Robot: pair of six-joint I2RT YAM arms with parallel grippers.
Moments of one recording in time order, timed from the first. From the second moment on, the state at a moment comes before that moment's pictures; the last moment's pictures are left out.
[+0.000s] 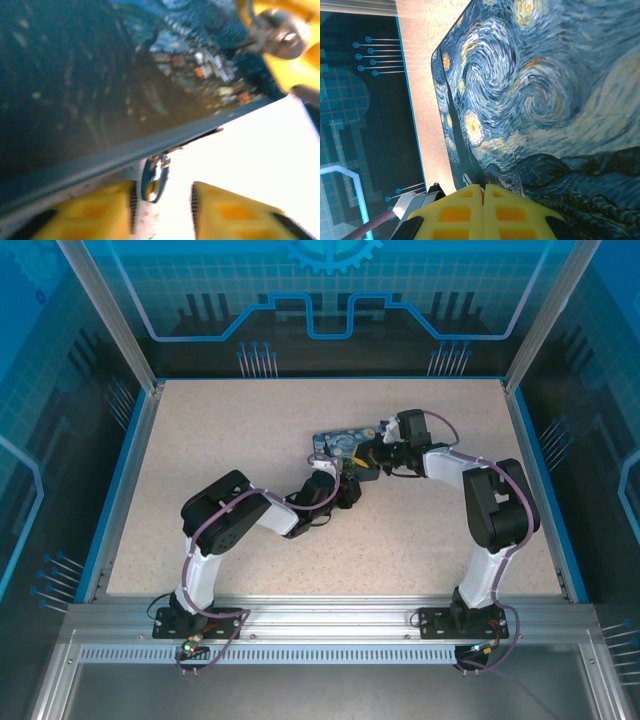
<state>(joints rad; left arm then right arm) -0.74 2.06 0.87 0.75 -0.01 -0.79 0.26 1.85 1.09 -0.02 -0.73 0.90</state>
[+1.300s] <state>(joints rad) -0.76 2.05 0.92 0.69 -0.06 -0.79 0.19 2.12 1.53 -0.14 -0.69 0.93</state>
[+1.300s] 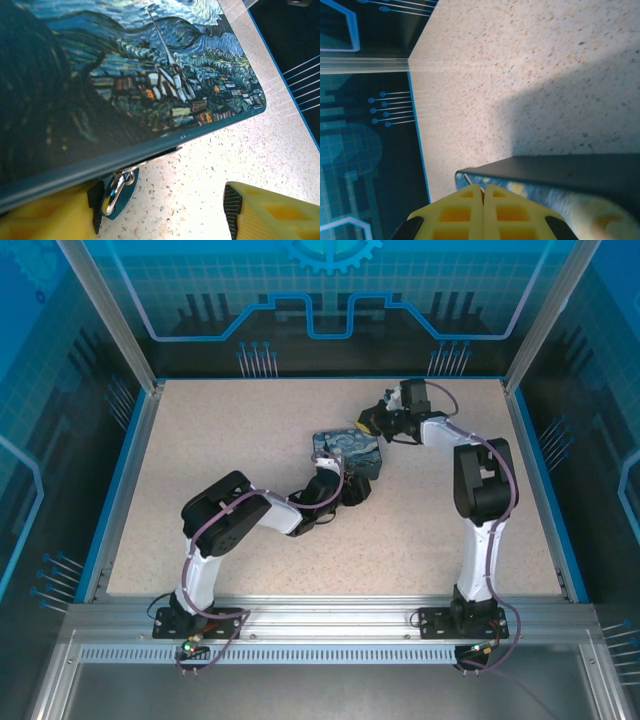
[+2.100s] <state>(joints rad) -0.80 2.07 0.99 0.58 -0.19 -0.74 0.19 2.16 1.53 -0.13 -0.67 0.91</state>
